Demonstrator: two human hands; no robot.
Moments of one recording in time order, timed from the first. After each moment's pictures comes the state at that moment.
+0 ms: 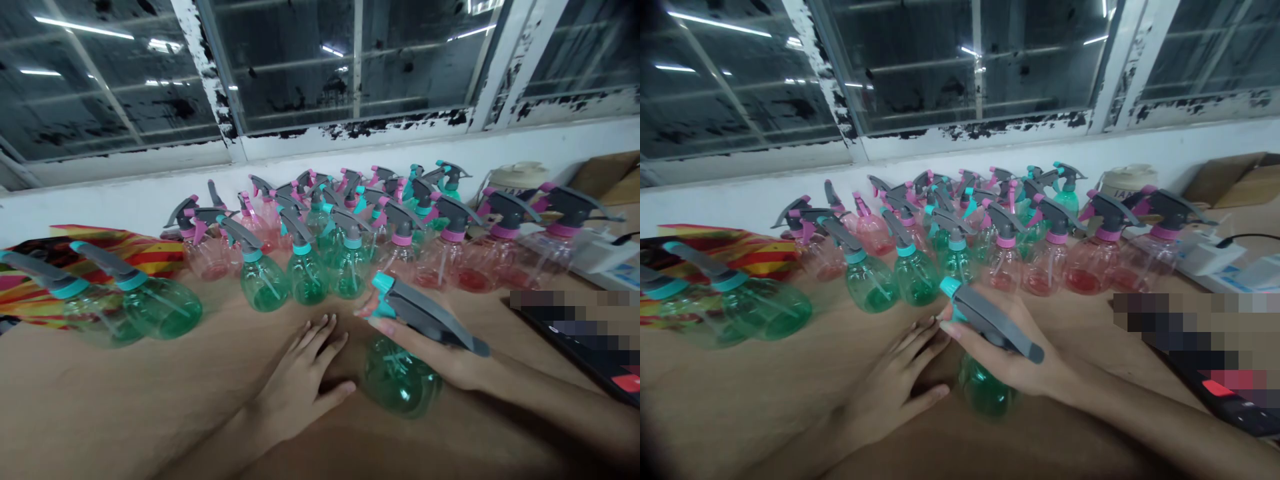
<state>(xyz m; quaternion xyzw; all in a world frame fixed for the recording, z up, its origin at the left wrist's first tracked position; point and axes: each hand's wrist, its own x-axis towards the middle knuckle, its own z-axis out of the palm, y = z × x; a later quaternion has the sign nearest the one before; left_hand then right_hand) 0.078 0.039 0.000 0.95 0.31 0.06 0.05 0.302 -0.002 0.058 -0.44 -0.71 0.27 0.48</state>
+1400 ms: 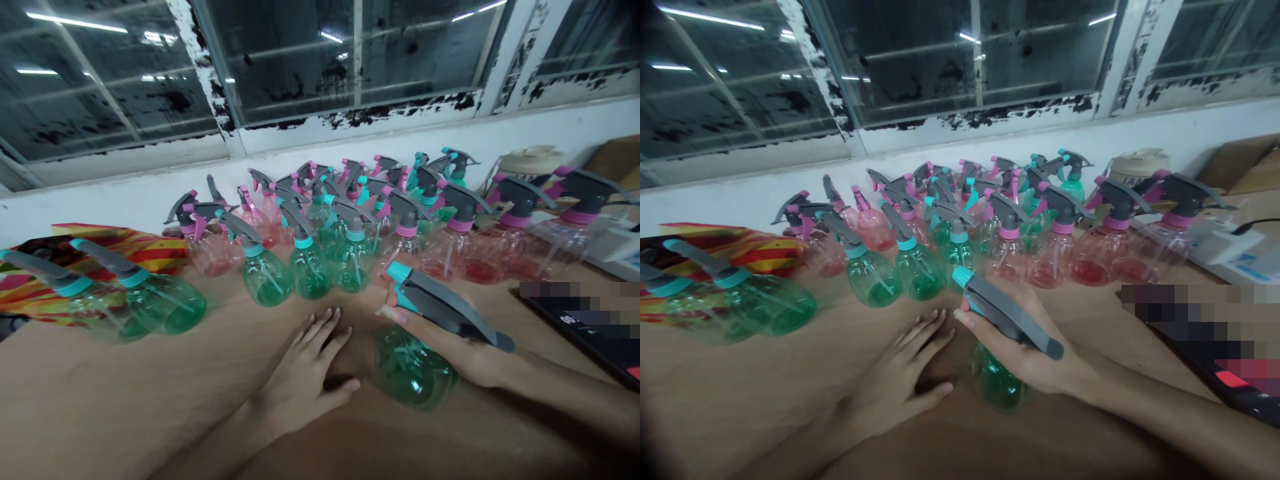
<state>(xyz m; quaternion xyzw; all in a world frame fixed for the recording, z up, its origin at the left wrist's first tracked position) 0.079 0.039 0.002 0.95 0.30 0.05 0.04 0.309 -0.007 0.057 -0.49 -0.70 0.22 0.46</state>
